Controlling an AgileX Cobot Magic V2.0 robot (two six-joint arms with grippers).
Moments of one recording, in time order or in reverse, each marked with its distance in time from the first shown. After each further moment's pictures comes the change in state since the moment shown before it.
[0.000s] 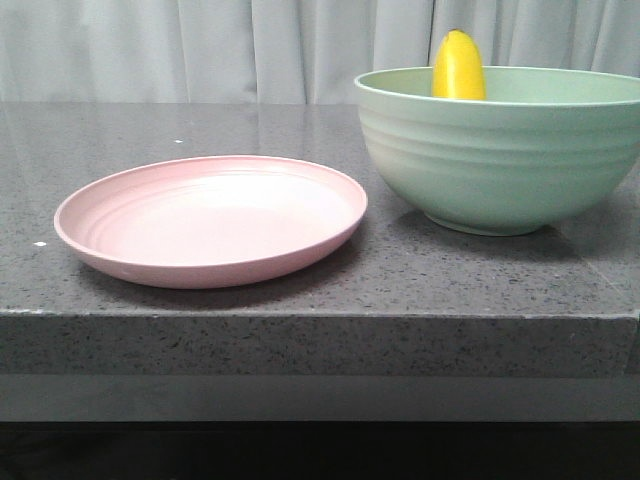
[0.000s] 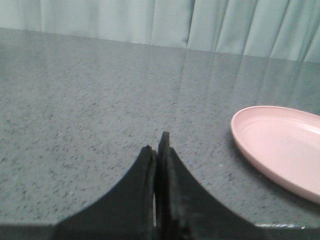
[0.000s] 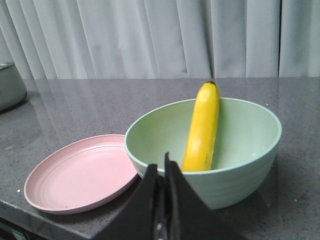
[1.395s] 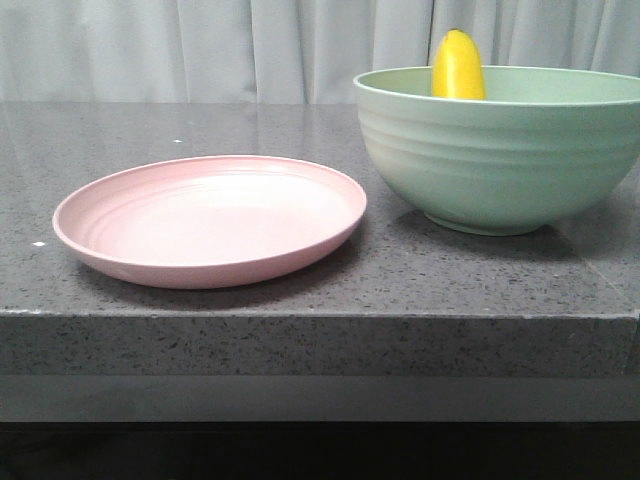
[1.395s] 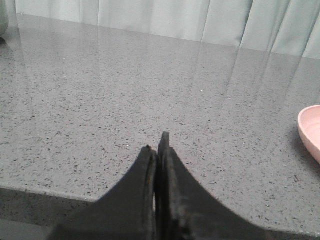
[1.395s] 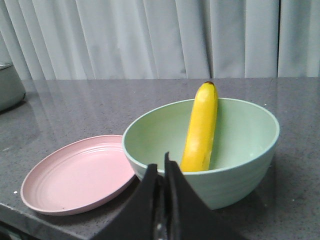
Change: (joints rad) left arm 0.125 0.000 0.101 0.000 -0.122 0.000; right arm 0.000 0.000 0.012 -0.003 -0.024 0.002
